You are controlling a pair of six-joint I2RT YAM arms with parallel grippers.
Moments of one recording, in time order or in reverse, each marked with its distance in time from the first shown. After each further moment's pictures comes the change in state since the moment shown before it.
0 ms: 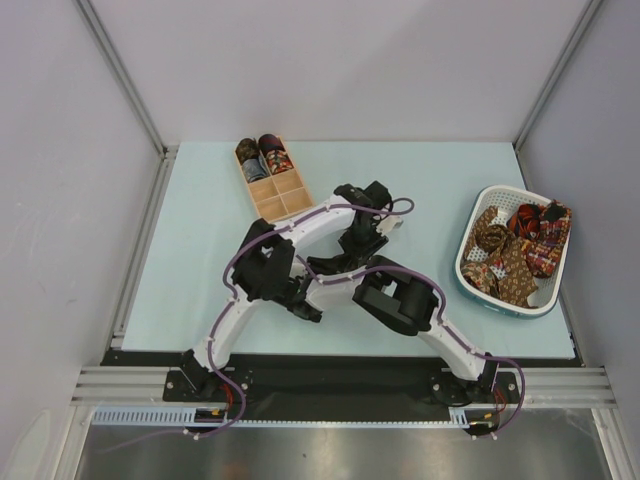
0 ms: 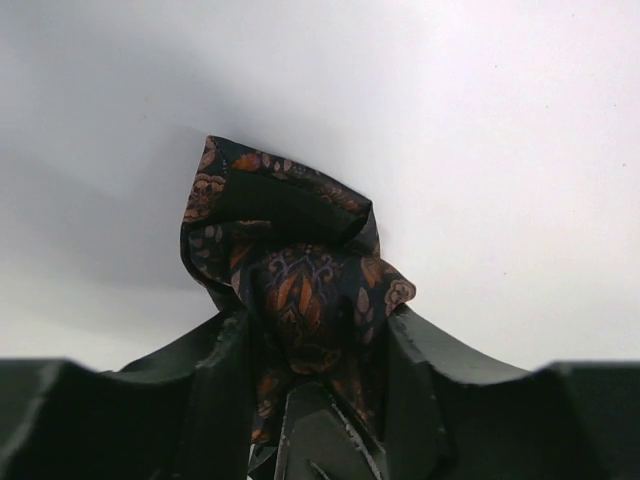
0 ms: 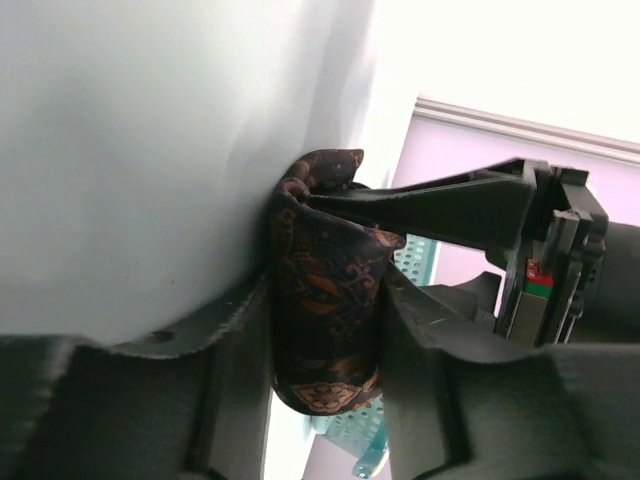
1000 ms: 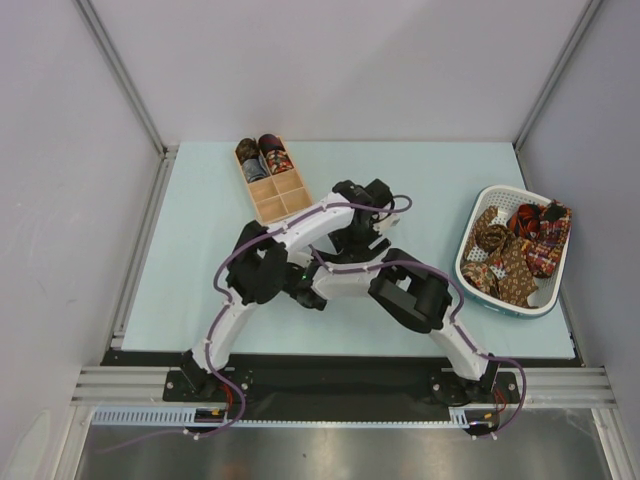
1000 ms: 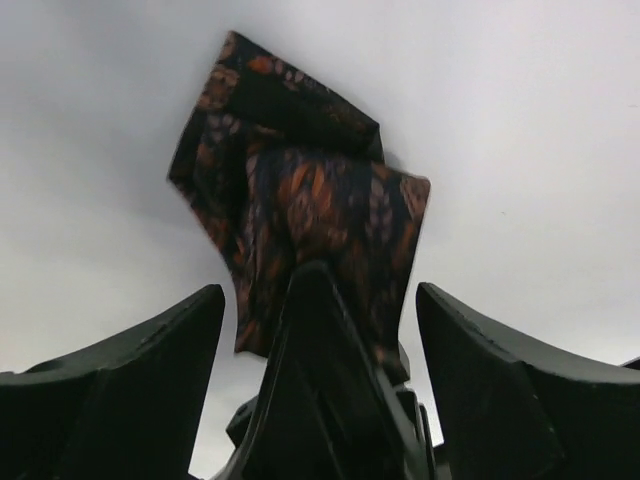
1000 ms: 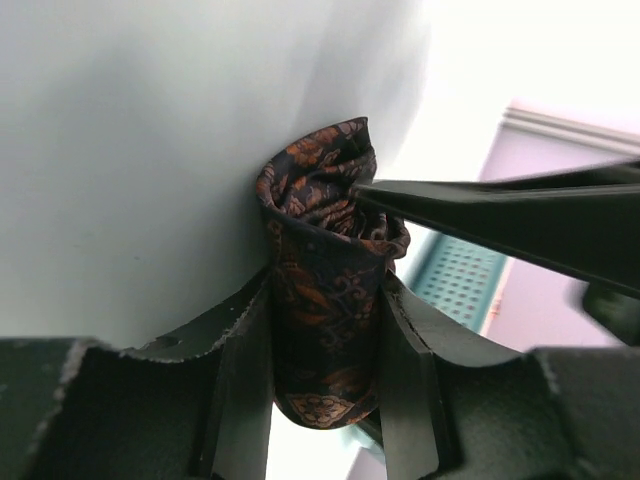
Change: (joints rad) left arm -0.027 -0.054 0.003 -0.103 -0.107 -0.066; right arm -0.040 -0.089 0.012 -0.091 -0.204 0.089
